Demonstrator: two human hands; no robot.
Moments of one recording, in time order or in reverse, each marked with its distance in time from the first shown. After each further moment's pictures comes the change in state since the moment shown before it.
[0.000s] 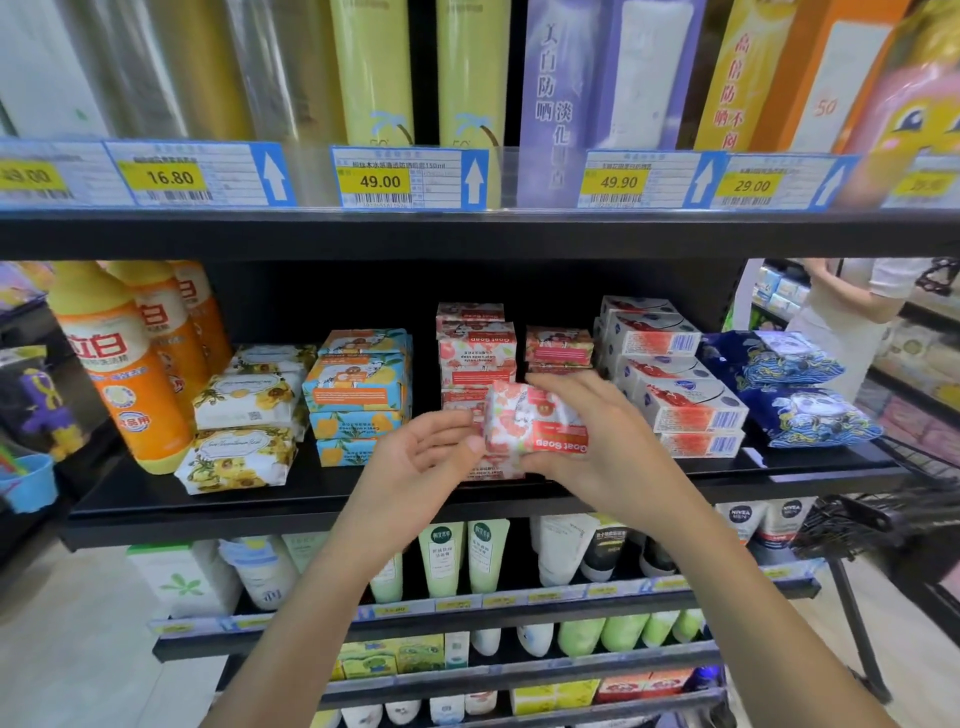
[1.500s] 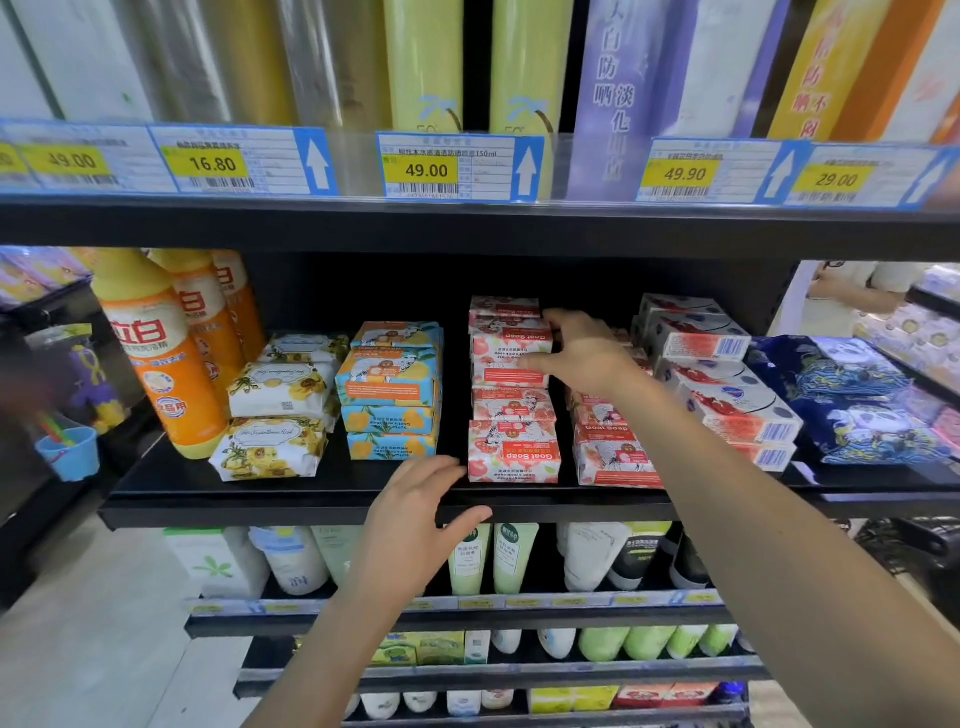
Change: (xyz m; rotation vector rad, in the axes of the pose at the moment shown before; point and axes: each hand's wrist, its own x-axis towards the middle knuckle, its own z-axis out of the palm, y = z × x) left_hand 0.003 -0.086 -0.021 0.863 0.125 0.269; right_hand 0.144 0.027 0.024 -0.010 -0.187 0.238
